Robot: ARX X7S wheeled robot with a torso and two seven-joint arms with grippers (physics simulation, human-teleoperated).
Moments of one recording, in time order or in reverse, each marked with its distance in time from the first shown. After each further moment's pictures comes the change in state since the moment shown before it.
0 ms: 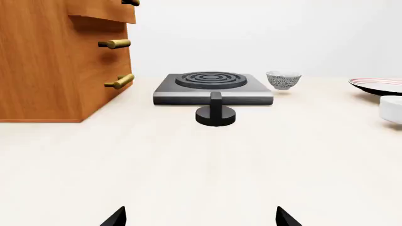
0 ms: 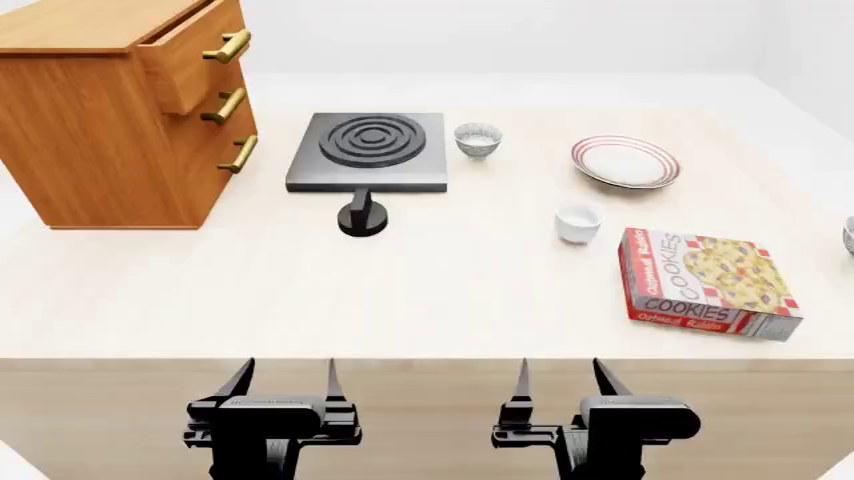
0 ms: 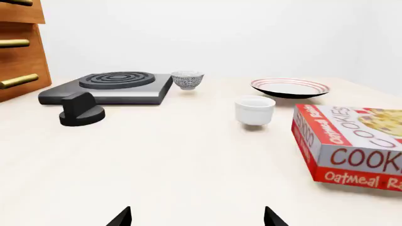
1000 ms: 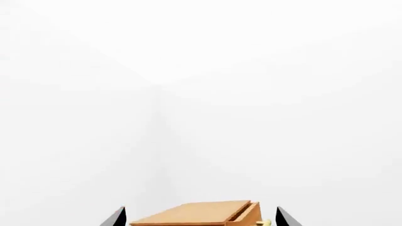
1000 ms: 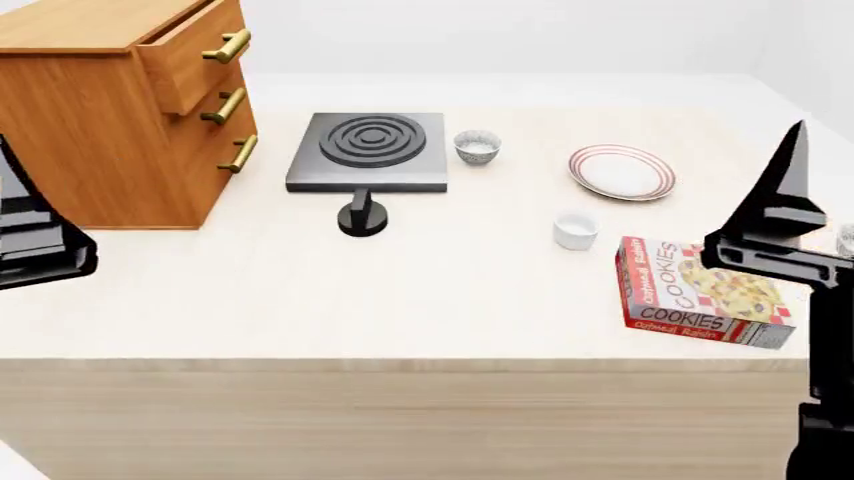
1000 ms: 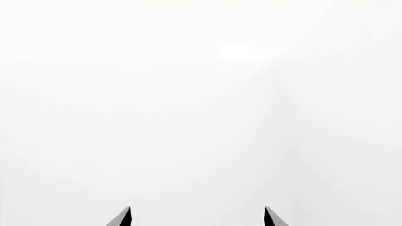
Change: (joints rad) left arm -0.145 -0.807 -0.189 0.889 -0.579 -0.452 -0.692; right arm 0.295 0.251 0.325 -0.844 0.356 0.581 0.163
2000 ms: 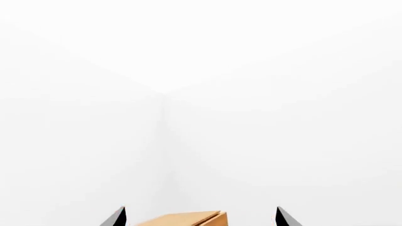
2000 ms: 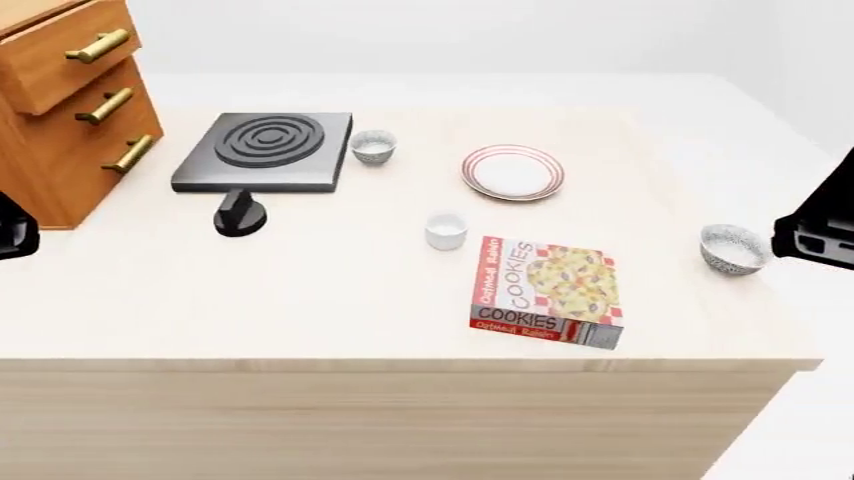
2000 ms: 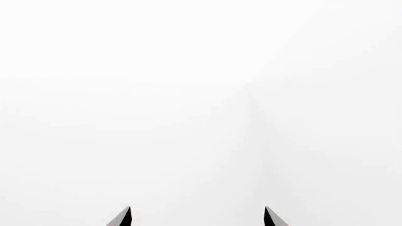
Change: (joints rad) left arm 0.067 -0.386 -0.015 0.027 -0.269 0.112 -0.332; right arm 0.025 0.060 0.110 -0.079 0.083 0.053 0.039
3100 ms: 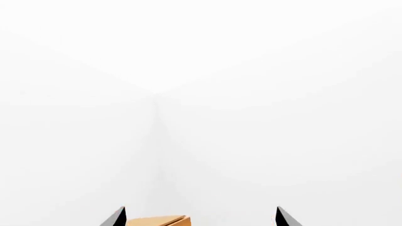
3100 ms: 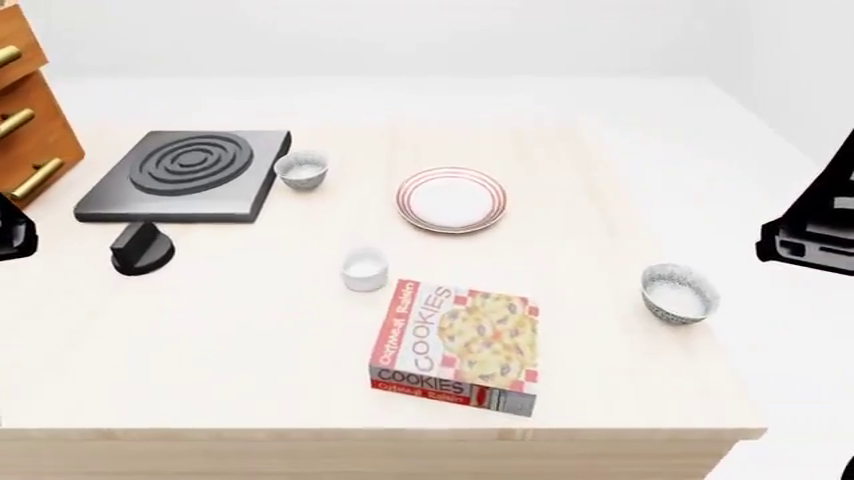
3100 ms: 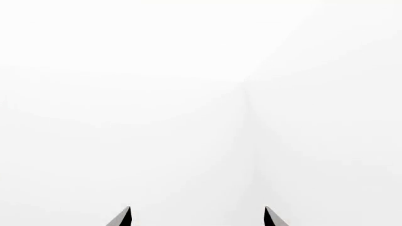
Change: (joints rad) left arm 0.013 0.003 -0.018 0.001 0.000 -0.016 0.005; right arm -0.029 0.033 -0.052 0.019 -0.040 -0.047 0.020
